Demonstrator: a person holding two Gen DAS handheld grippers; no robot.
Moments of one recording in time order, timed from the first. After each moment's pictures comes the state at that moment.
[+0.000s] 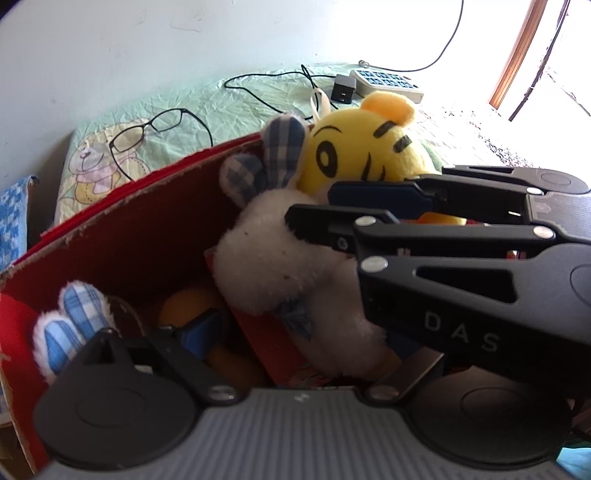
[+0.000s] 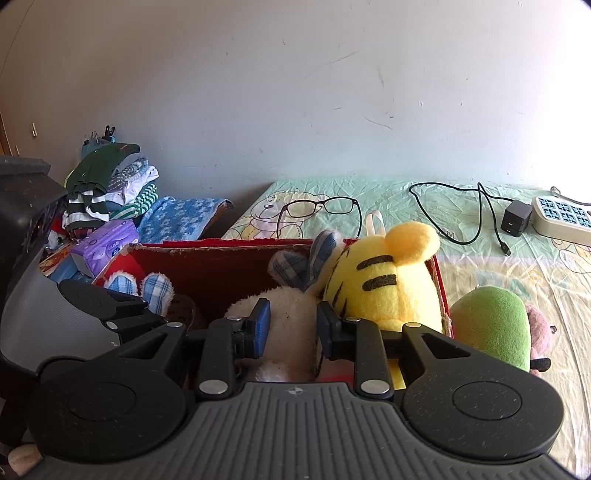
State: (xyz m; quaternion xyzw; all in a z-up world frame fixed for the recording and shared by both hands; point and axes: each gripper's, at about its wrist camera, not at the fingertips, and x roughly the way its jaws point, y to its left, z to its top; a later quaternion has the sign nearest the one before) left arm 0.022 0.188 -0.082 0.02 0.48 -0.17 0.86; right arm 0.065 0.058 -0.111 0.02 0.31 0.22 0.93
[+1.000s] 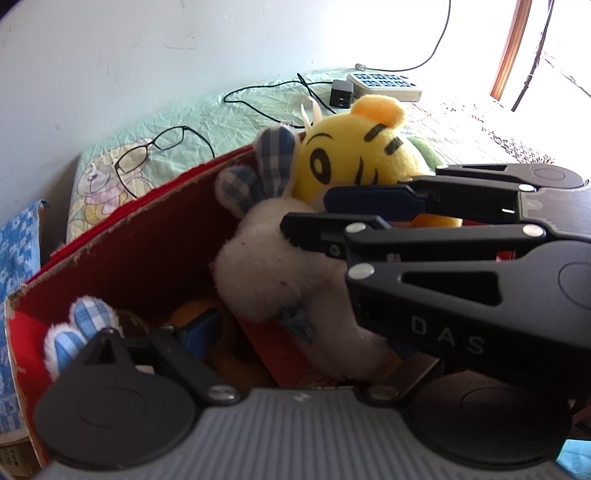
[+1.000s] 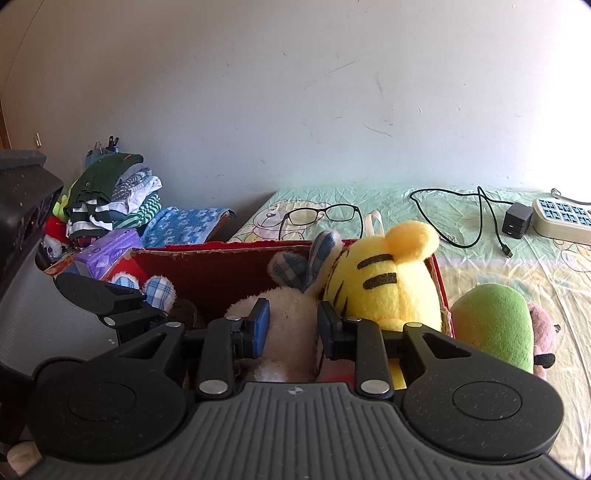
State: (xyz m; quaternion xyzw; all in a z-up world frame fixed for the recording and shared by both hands) left arm 0.014 0.179 -0.079 0.07 0.46 -0.16 0.87; right arm 0.059 0.055 -0.116 0.03 0.28 0.23 0.93
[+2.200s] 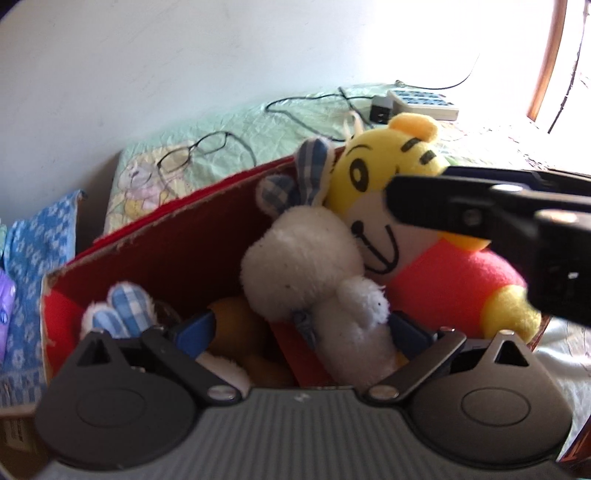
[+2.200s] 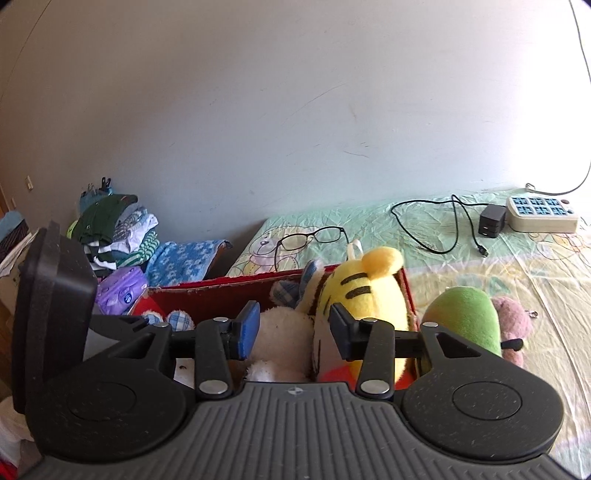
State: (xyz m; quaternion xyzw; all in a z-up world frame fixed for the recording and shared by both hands) left arm 0.004 0.179 -0.070 0.05 0.45 -0.08 0.89; right arm 0.030 0.036 -0.083 0.09 0.27 0.18 0.94
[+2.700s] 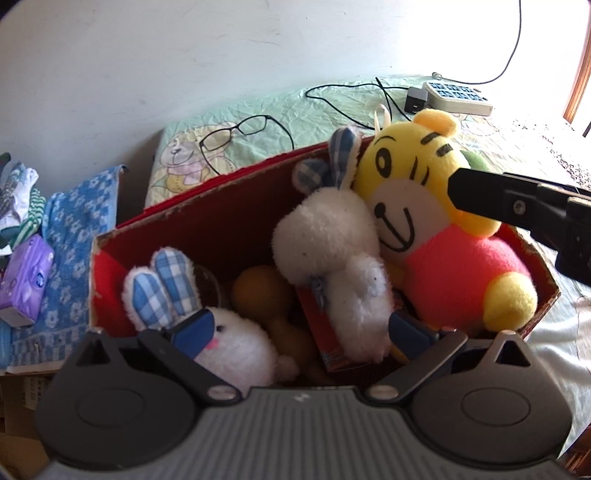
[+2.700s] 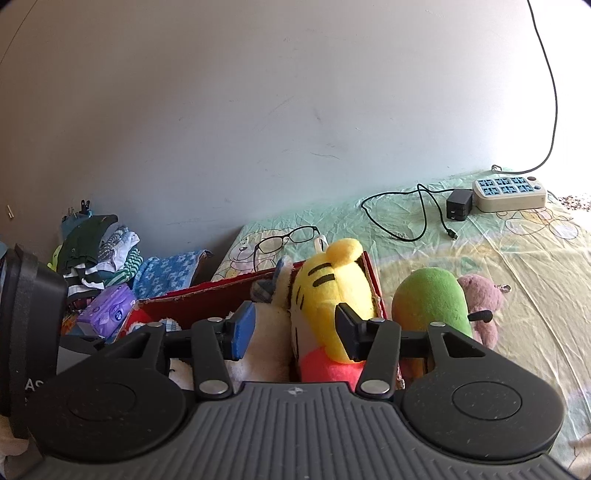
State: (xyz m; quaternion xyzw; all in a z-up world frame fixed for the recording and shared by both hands) left arm -0.017 0.177 -0.052 0.06 0.47 -0.01 0.88; right arm 0.014 0.020 -0.081 0.13 0.27 0.15 0.94
